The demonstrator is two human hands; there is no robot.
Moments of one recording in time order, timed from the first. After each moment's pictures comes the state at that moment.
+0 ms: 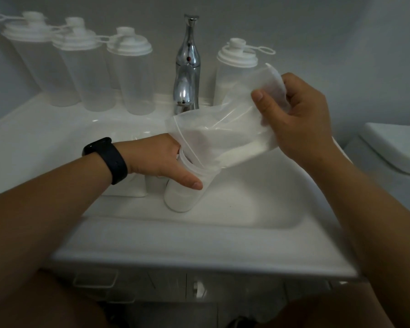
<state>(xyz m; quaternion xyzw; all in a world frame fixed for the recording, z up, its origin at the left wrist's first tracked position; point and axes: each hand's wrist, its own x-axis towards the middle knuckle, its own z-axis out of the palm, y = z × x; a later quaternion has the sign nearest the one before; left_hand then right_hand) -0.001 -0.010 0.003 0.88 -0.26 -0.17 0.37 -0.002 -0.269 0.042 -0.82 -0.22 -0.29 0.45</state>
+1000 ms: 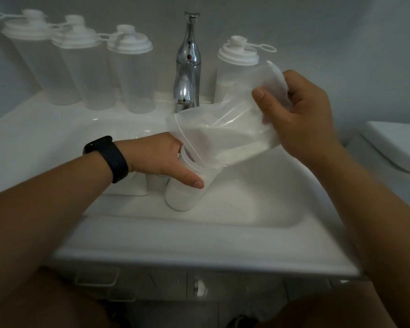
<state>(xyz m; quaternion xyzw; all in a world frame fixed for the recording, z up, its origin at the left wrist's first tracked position) -0.001 -0.010 0.002 0.89 -0.24 -0.17 0.34 -0.002 -0.271 0.044 -0.82 -0.23 -0.28 0.44</state>
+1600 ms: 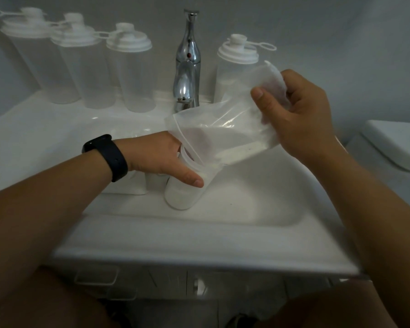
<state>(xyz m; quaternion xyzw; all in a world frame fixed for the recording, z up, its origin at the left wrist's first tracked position) -0.003 -0.012 0.005 0.89 -0.25 -0.16 0.36 -0.001 -0.271 0.042 -0.82 -0.23 -0.28 0.45</state>
